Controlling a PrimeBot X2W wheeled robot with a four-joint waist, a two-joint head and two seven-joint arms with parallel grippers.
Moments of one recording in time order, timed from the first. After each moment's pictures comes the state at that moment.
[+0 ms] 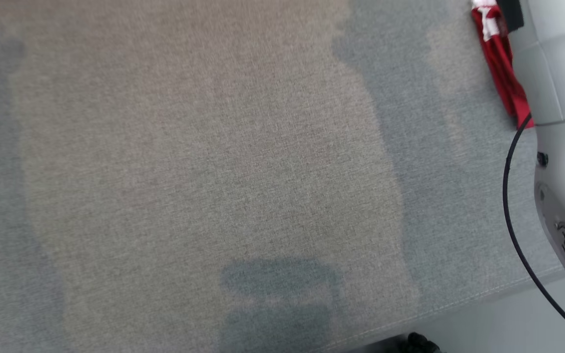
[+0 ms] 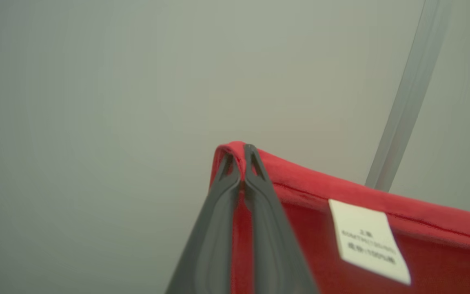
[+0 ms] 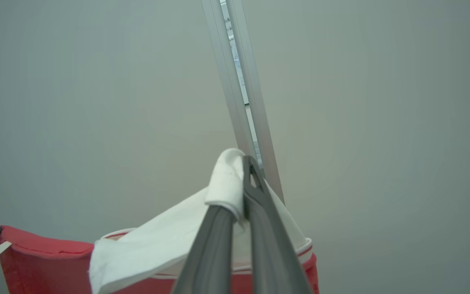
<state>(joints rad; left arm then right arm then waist) -1.46 0.44 -0.25 0.83 -0.60 0.02 -0.22 -1.55 -0.05 0.22 0.81 0.59 0.13 -0.26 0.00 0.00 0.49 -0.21</state>
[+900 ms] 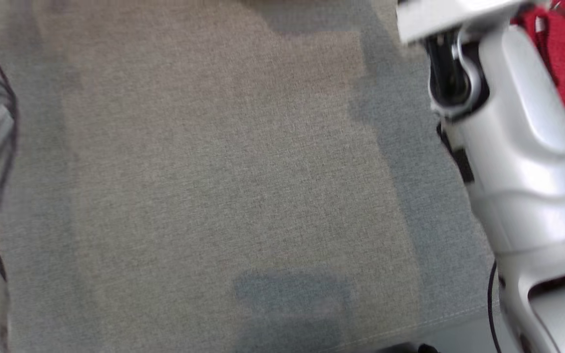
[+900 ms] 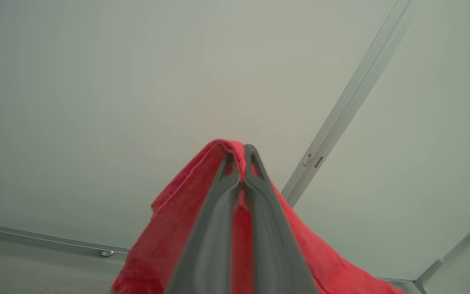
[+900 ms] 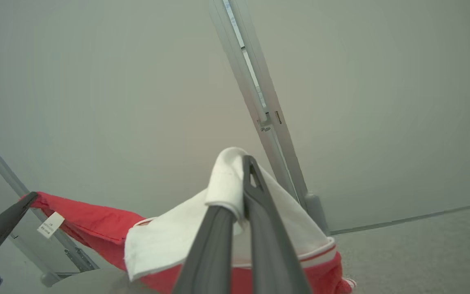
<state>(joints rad) -1.20 0.32 -0.18 0.76 -0.76 -0.13 -0.26 -1.04 -0.05 0.23 0.48 0.60 0.13 -0.25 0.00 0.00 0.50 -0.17</state>
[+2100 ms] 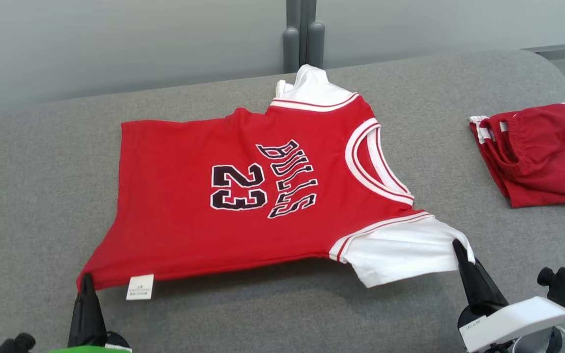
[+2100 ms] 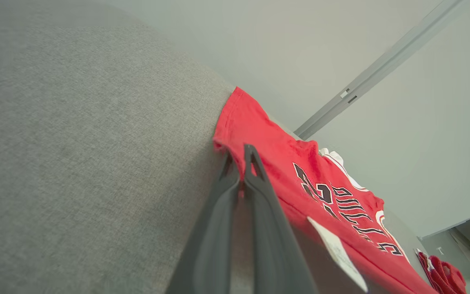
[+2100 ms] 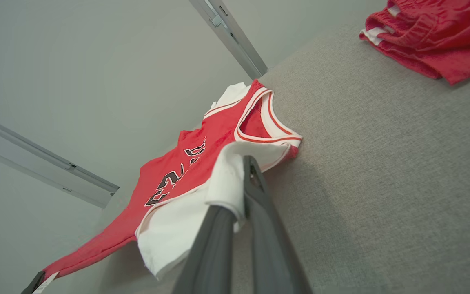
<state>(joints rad) 0.10 0.11 -0.01 0.15 -0.84 -0.05 -0.26 0.14 -0.05 0.01 -0.12 0.72 0.13 0.06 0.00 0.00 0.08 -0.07</state>
